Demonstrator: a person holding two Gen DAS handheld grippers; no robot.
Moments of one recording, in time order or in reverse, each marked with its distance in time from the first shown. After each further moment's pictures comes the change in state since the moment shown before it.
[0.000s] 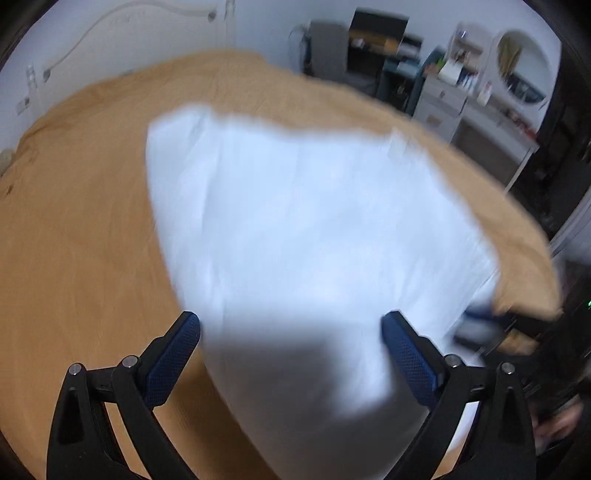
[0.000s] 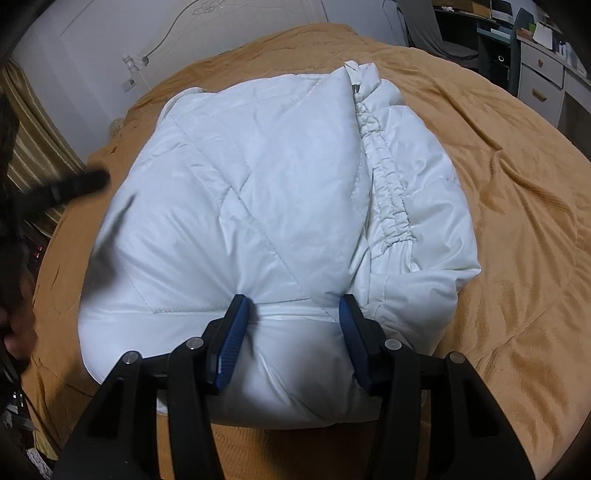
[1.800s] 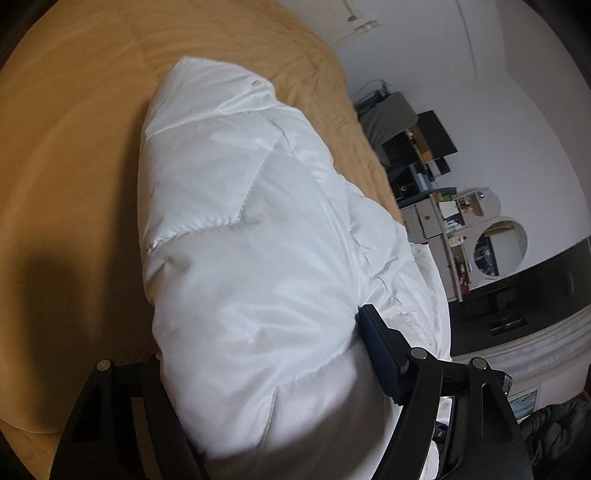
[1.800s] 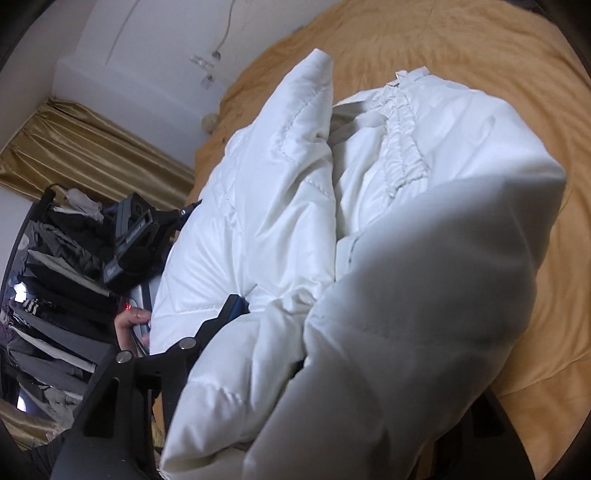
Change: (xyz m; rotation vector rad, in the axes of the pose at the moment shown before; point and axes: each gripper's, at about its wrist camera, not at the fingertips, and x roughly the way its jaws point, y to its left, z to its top) left arm -0.039 0.293 -0.041 -0.645 0.014 -0.437; right arm 0.041 0.139 0.031 0.108 0.165 0.482
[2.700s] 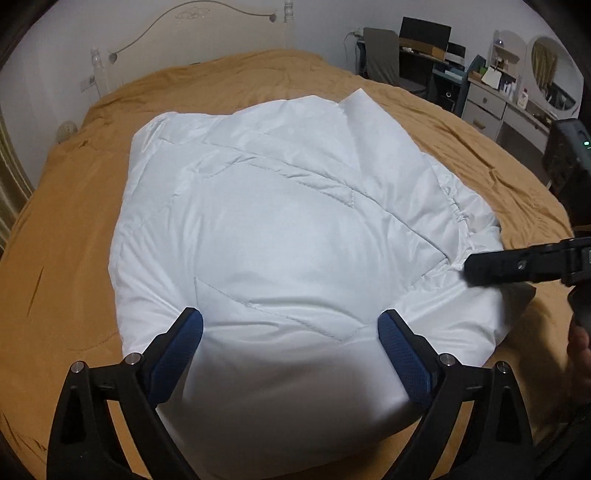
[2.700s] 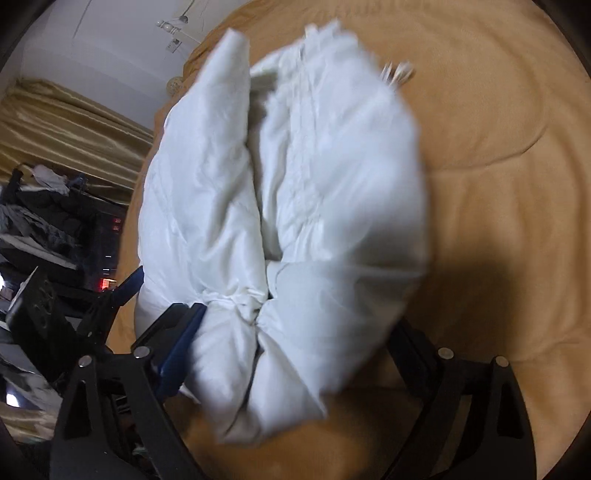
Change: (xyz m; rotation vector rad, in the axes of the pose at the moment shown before) left arm 0.056 -0.149 -0.179 0.598 -0.130 0.610; right arm -0.007 -0.086 0.014 -0.035 0.106 -0.156
